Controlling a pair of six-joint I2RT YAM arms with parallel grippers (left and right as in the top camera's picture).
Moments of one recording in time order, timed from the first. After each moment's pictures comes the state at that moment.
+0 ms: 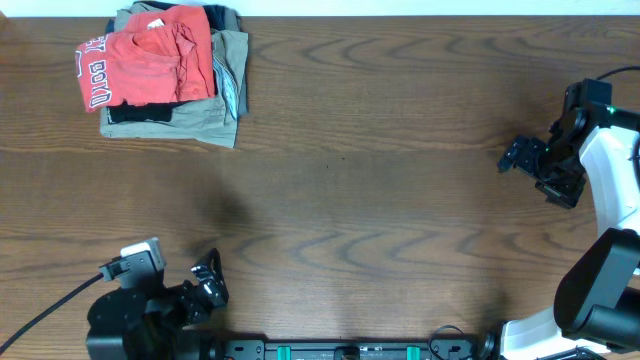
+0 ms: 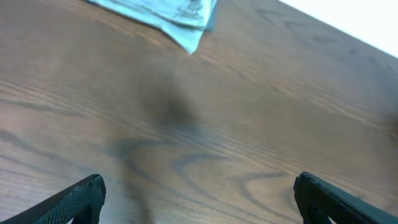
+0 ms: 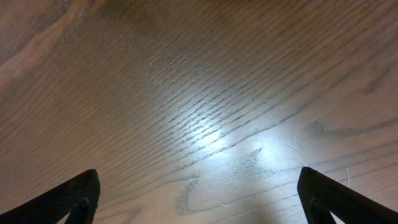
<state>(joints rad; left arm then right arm) -0.01 0.27 0.80 -1.17 0.07 -0.38 -0.27 1.72 1.31 -1.11 -0.04 0.36</state>
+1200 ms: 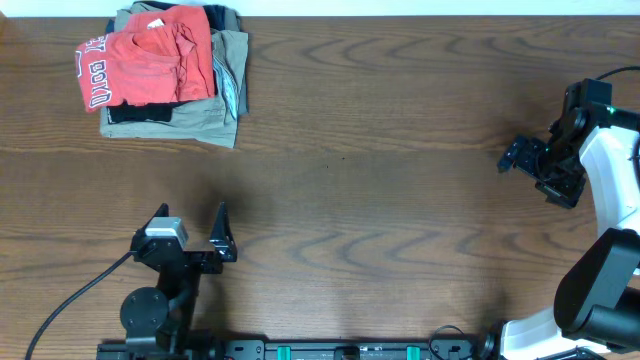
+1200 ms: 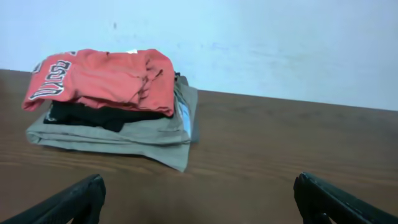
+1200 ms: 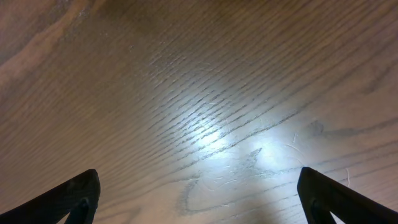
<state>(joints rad) 0.02 0.01 0.23 -0.32 0.11 -0.15 -0.27 1.72 1.31 -1.11 -0.04 0.36</state>
